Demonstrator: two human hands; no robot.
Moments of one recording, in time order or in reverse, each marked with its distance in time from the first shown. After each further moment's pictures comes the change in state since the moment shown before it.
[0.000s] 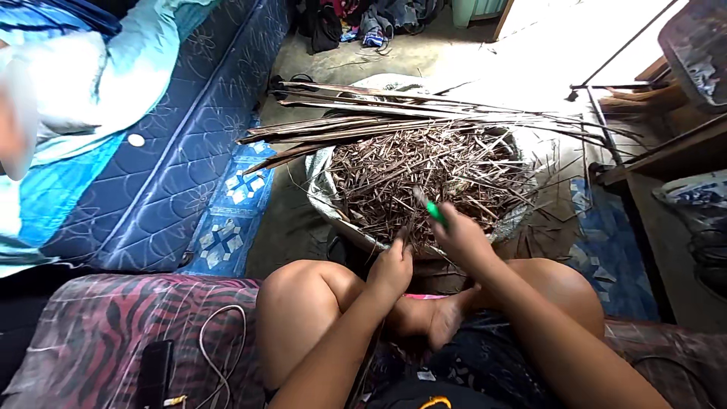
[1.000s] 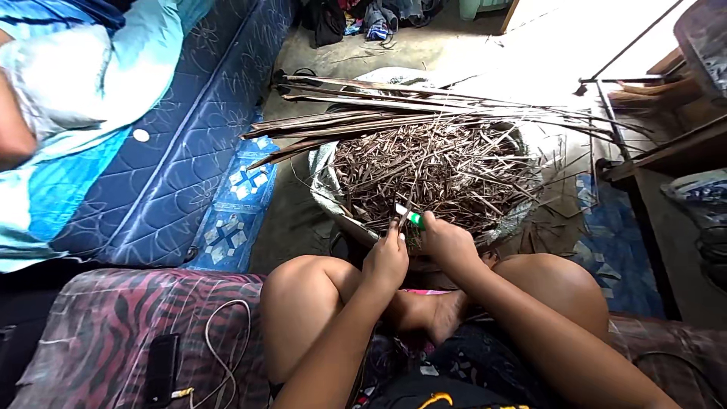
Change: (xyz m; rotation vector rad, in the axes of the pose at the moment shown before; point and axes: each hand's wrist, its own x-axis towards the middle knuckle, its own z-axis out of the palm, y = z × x) left_hand -0.001 0.005 -0.009 0.134 0.092 -0.075; right_hand 0.001 -0.026 0.030 -0.349 -0.057 0.083
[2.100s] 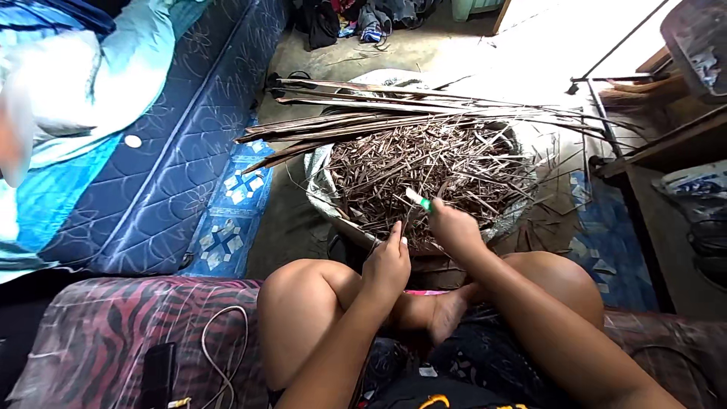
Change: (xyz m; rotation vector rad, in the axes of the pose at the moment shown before) left_hand -0.009 0.000 0.005 0.014 0.045 0.072; right_hand 0.024 0.022 -0.013 0.071 0.020 0.101
